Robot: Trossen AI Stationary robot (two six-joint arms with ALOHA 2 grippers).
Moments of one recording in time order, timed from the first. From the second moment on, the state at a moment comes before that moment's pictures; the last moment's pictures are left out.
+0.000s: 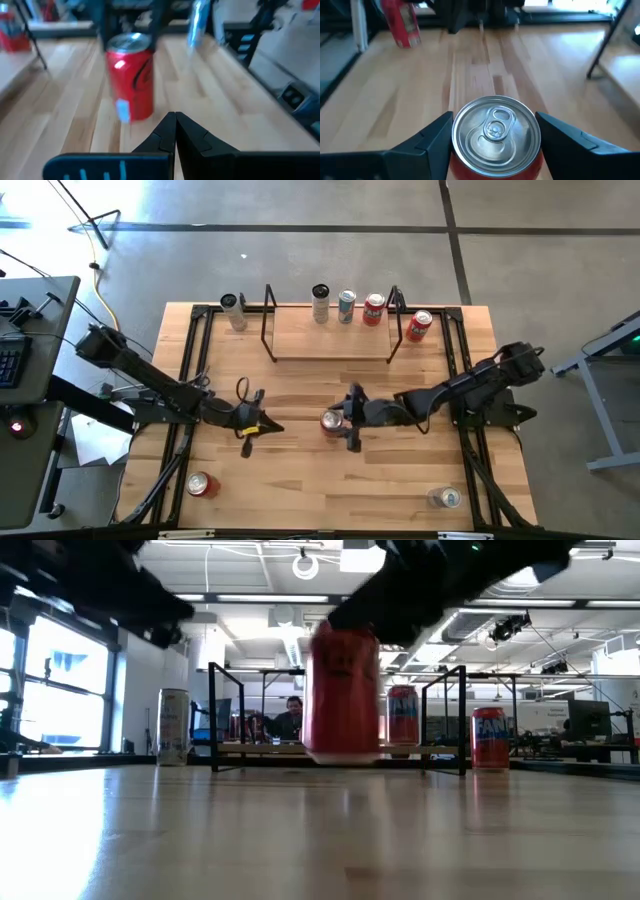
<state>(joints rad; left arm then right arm) -0.46 1.13 0.32 0.52 -0.30 -0.11 0.27 1.59 0.84 0.31 0.28 0.14</state>
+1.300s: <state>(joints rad) -0.55 0.88 0.32 0.33 -0.43 -0.10 -0.45 2.23 1.94 -0.28 -0.37 -0.33</state>
